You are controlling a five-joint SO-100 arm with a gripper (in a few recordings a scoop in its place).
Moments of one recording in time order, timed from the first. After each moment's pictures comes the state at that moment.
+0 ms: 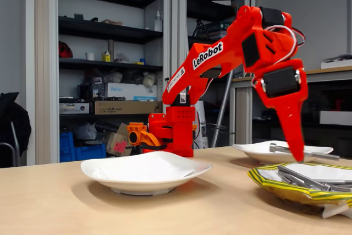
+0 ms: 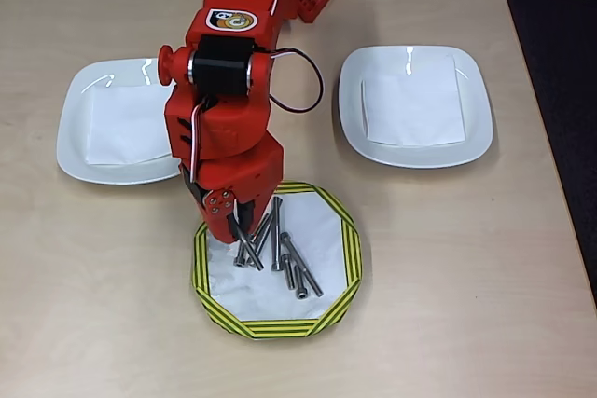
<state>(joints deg) 4.7 39.8 21.2 94.3 47.7</state>
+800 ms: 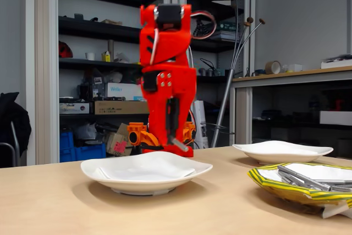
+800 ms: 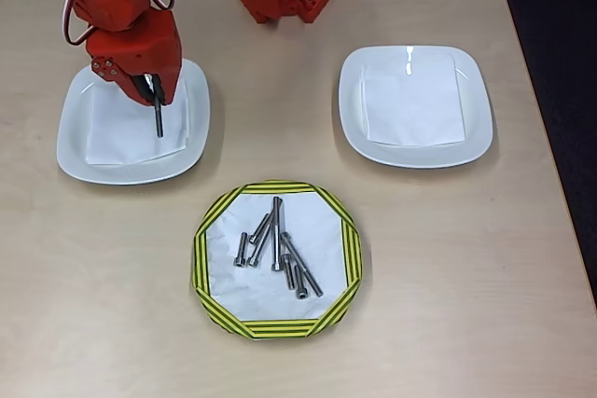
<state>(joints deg) 33.2 81.7 85.4 86.9 44.6</state>
